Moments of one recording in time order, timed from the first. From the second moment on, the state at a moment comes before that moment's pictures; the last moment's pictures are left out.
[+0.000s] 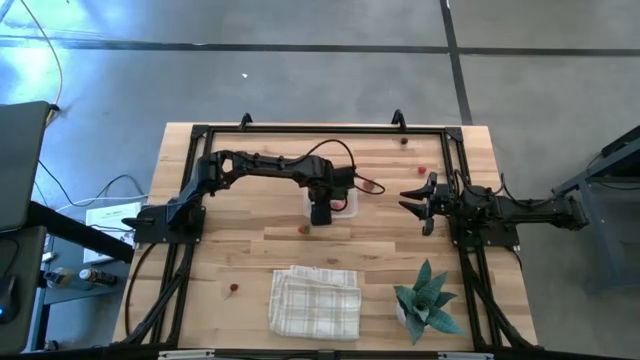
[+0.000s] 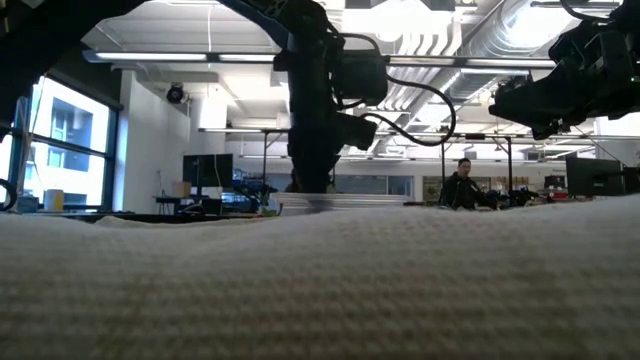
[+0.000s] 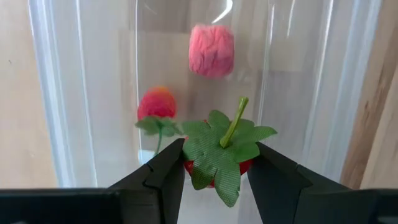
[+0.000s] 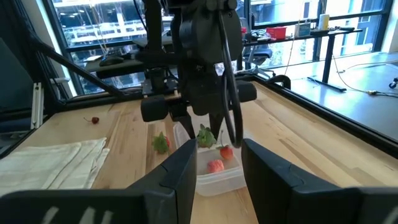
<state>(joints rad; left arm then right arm) 0.27 2.20 1.75 -1.00 -0.01 0.11 -0.01 0.10 0.01 0.03 0.19 0.10</state>
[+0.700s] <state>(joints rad) 0.27 2.23 1.75 -1.00 -0.01 0.13 -0.01 0.10 0.01 0.03 0.19 0.10</state>
